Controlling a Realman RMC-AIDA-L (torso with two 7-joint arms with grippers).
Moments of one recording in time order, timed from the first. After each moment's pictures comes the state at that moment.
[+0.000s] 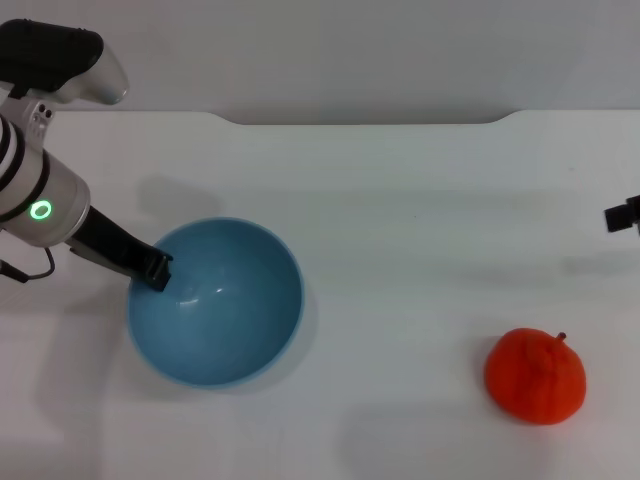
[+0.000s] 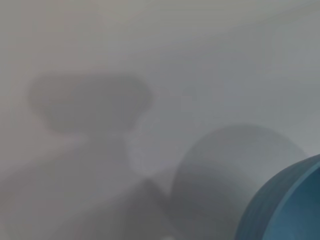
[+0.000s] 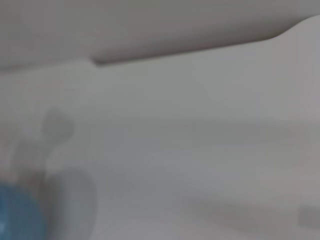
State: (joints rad) left arm -0.62 -2.06 1.28 1.26 2.66 1.57 -2.77; right arm 0.75 1.96 -0.39 -1.06 -2.71 -1.86 2.42
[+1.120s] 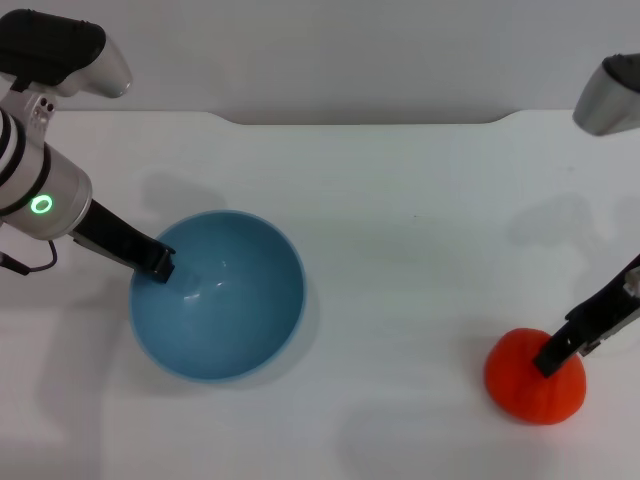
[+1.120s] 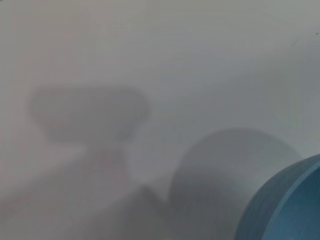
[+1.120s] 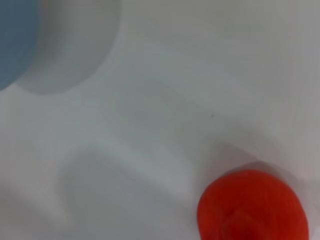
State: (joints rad) left arm -0.63 -2.06 1.27 1.27 2.65 1.56 -2.74; right arm 0.74 2.07 -1.09 -1.17 -2.70 -1.90 2.68
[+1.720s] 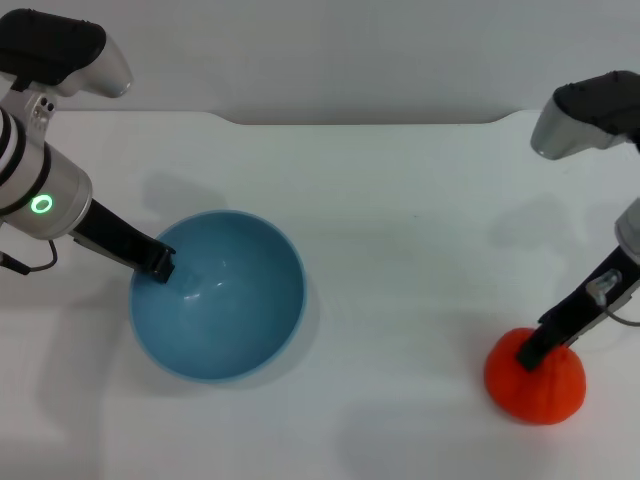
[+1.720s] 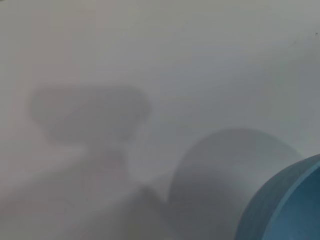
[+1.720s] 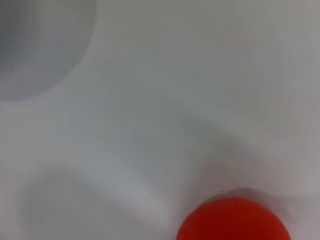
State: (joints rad) left arm -0.63 -2.06 1.27 1.27 2.65 1.56 -2.74; right arm 0.75 2.07 -1.21 -1.06 -2.71 -1.73 2.69
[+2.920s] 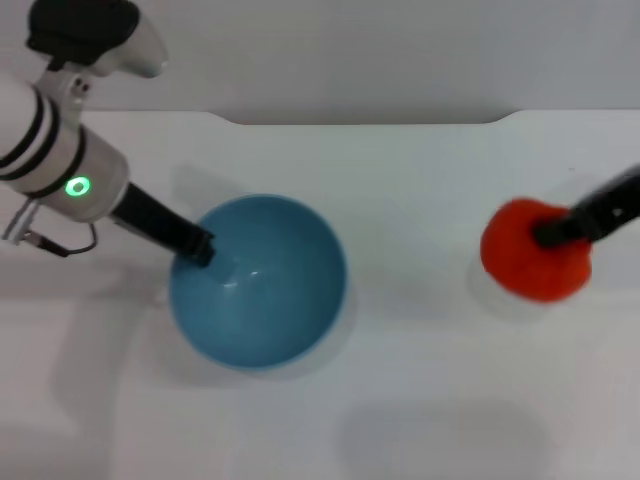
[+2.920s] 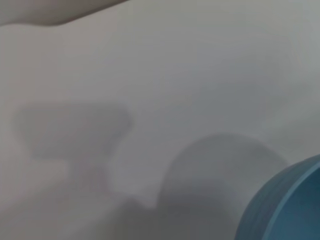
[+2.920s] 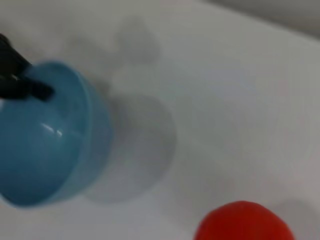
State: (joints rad) left arm -0.66 -2.06 1.30 1.26 2.59 1.54 -2.74; right arm 0.62 2.07 -1.03 -1.58 -2.50 -1.89 2.63
